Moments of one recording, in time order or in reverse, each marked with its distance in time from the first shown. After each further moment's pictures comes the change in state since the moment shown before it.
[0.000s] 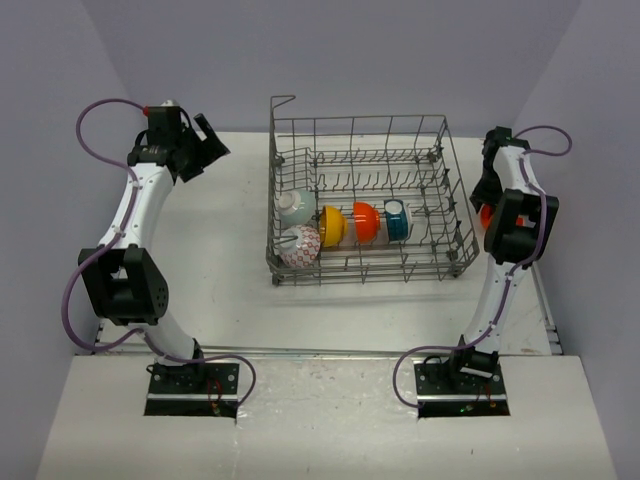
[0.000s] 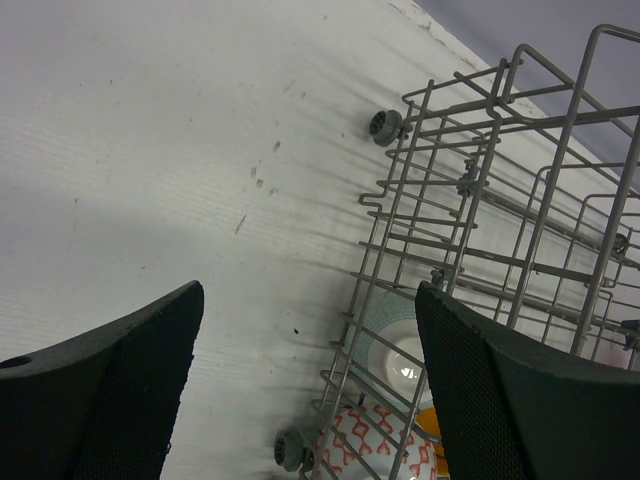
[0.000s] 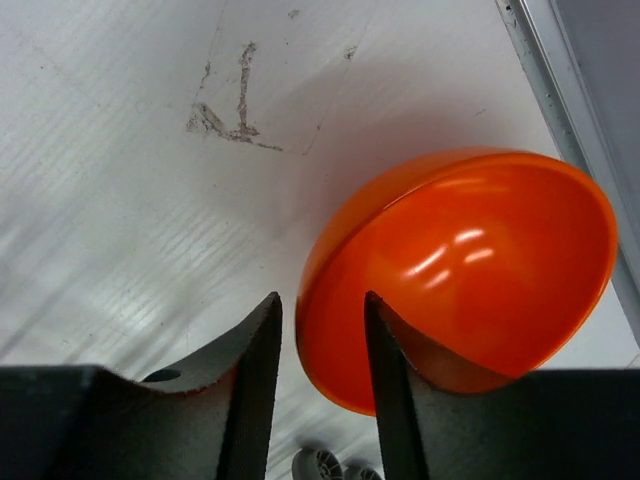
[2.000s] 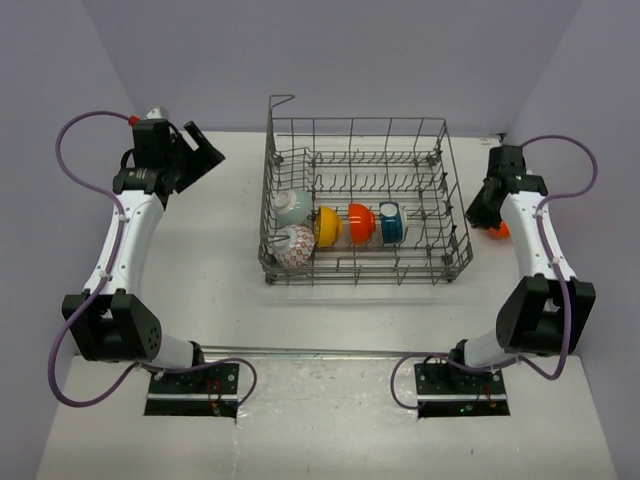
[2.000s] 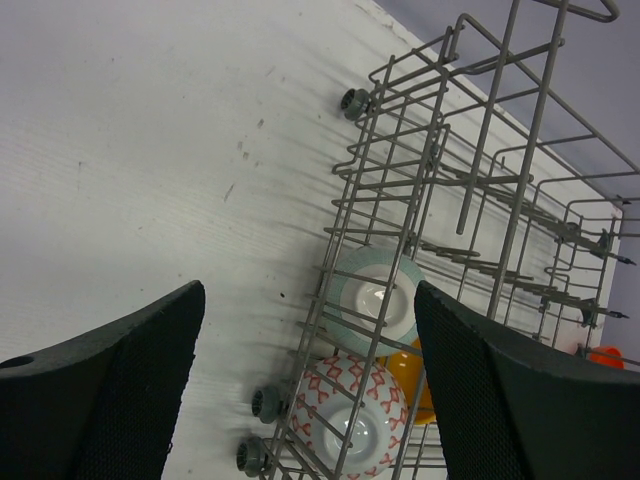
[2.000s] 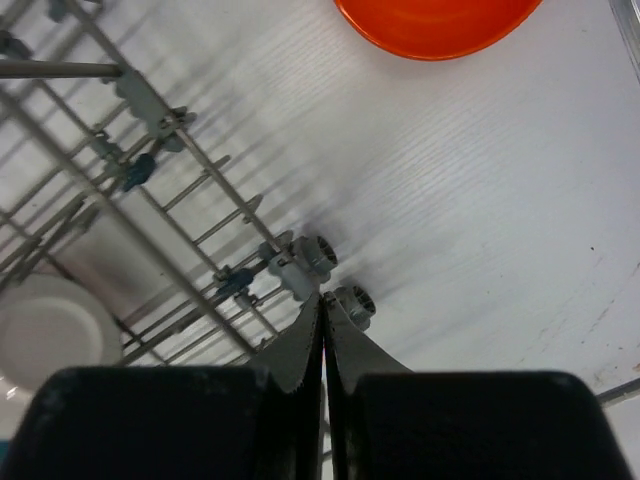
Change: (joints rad) left arm 0.000 -0.243 -0.170 0.018 0.007 -0.025; right arm 0.097 -0.797 -0.718 0.167 -0.145 0.058
